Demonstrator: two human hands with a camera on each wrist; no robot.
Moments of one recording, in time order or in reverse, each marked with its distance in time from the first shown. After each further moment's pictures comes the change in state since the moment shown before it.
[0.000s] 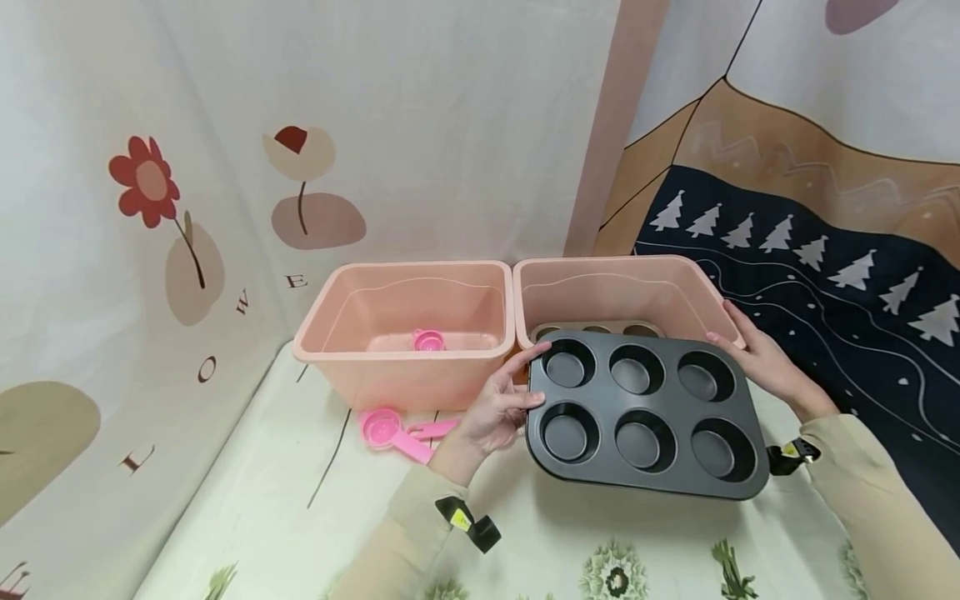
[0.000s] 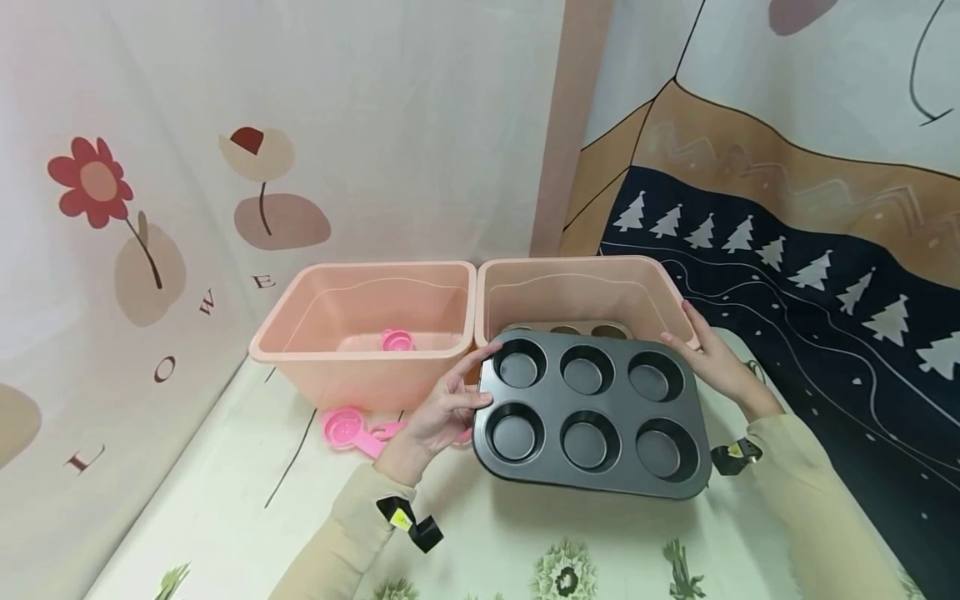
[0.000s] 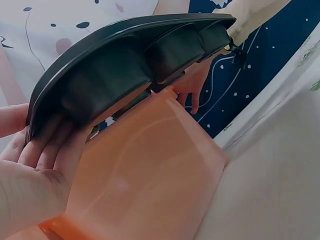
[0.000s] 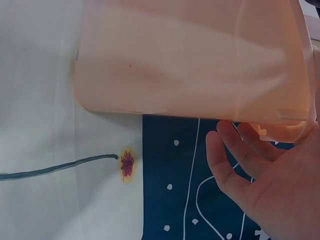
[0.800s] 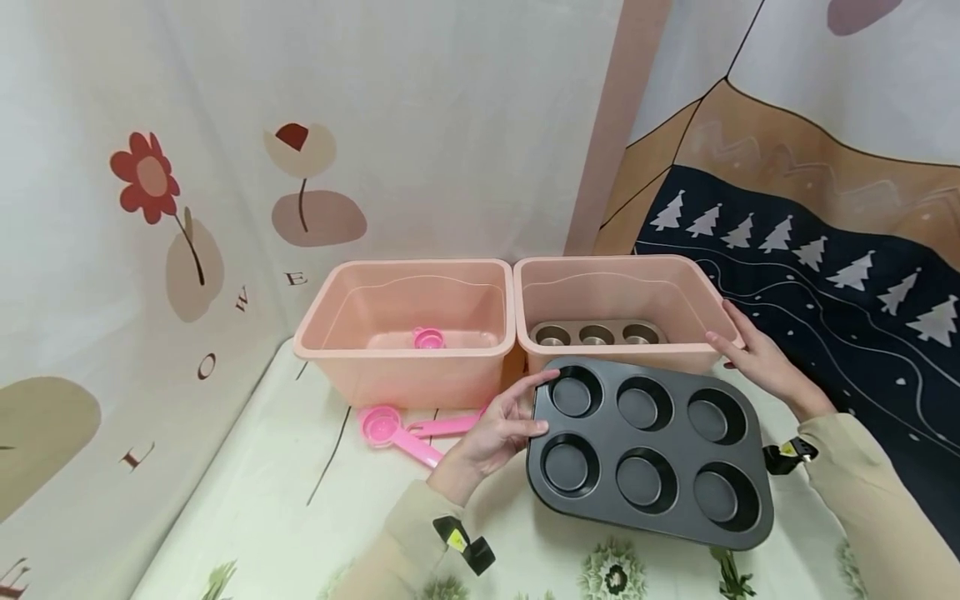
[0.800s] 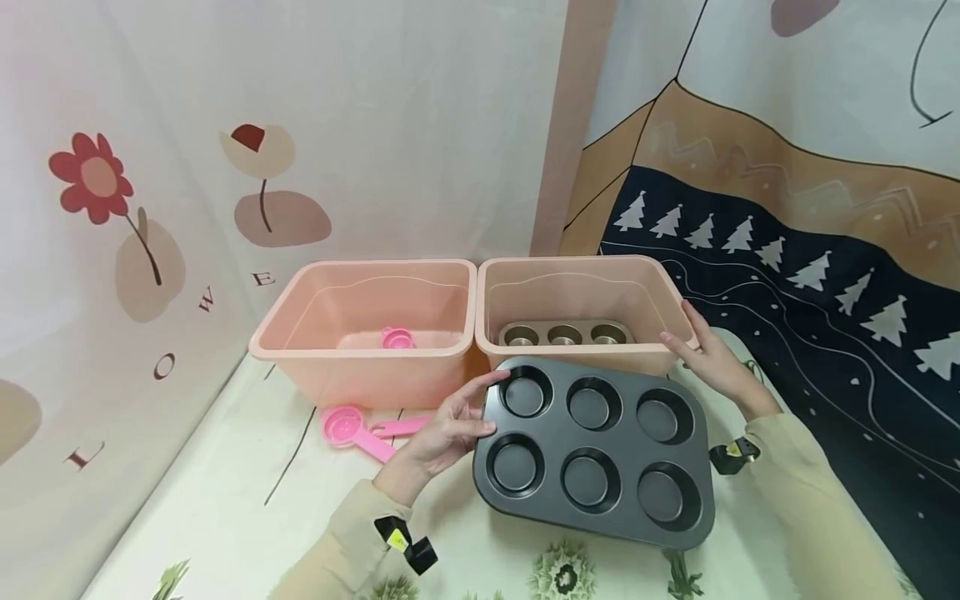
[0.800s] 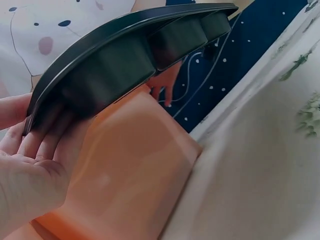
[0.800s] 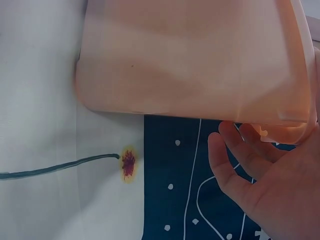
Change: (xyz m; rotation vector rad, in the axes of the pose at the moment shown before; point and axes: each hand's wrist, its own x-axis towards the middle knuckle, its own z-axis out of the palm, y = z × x) left_hand -0.019 -0.021 -0.006 0.139 -0.028 -0.027; right_hand -0.002 0.001 0.003 0.003 0.013 -0.040
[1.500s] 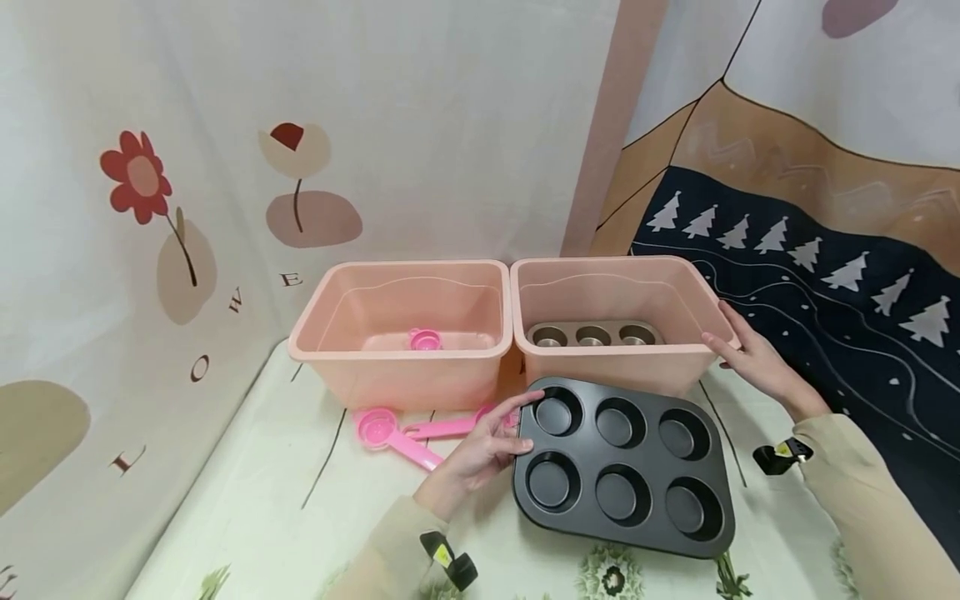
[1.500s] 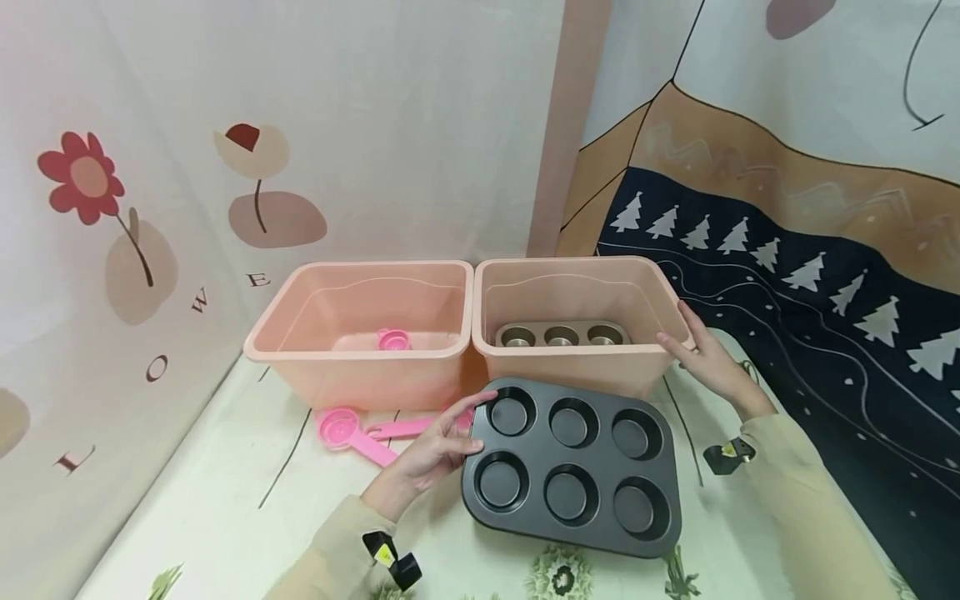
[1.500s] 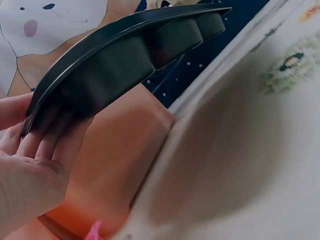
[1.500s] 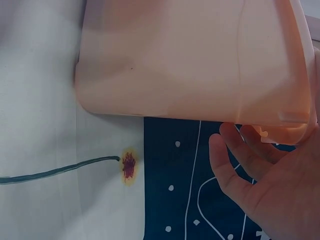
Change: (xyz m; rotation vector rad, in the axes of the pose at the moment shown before) left_hand -0.019 -0.015 -0.020 0.038 0.096 -0.112; right_hand 0.002 -0.002 0.001 -0.002 -0.002 0.024
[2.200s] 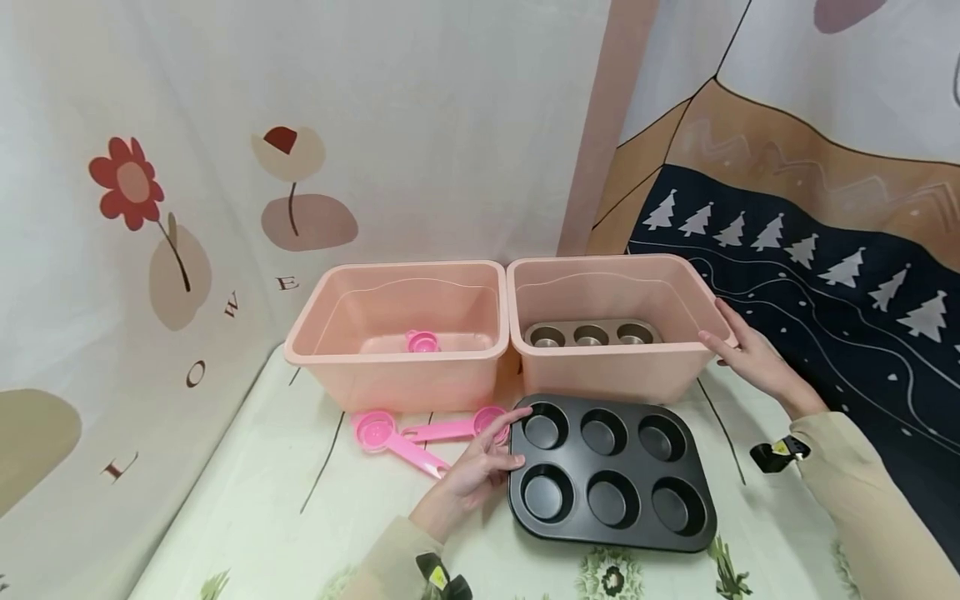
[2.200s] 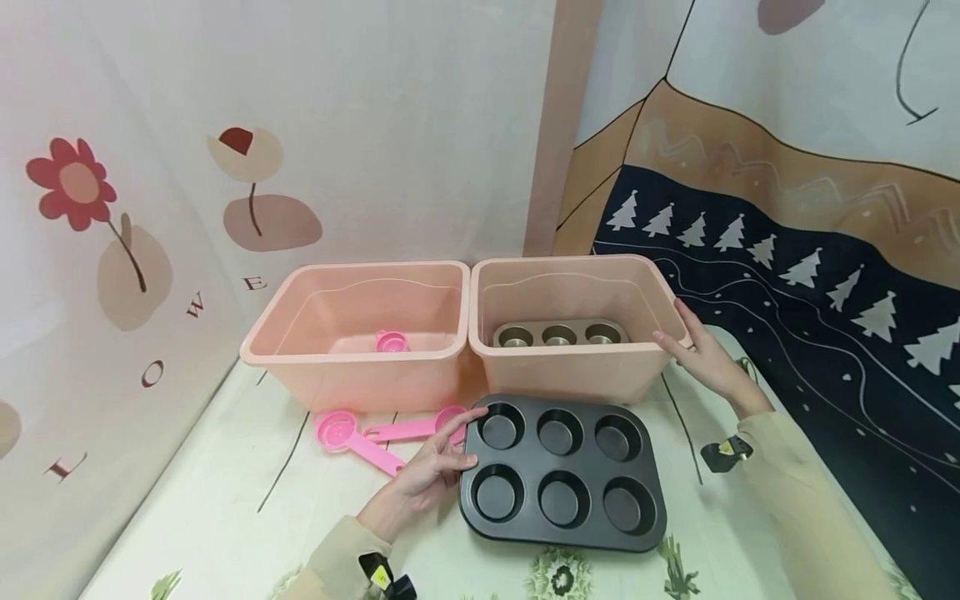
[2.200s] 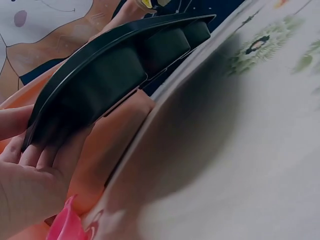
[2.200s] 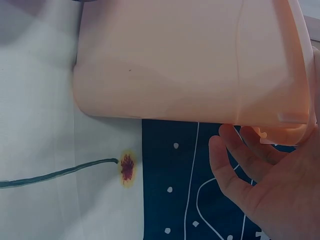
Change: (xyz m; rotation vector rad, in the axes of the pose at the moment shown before) left_hand -0.013 -0.021 -0.009 0.041 0.144 -0.076; right_hand 0.001 -0.001 0.000 0.021 0.004 0.020
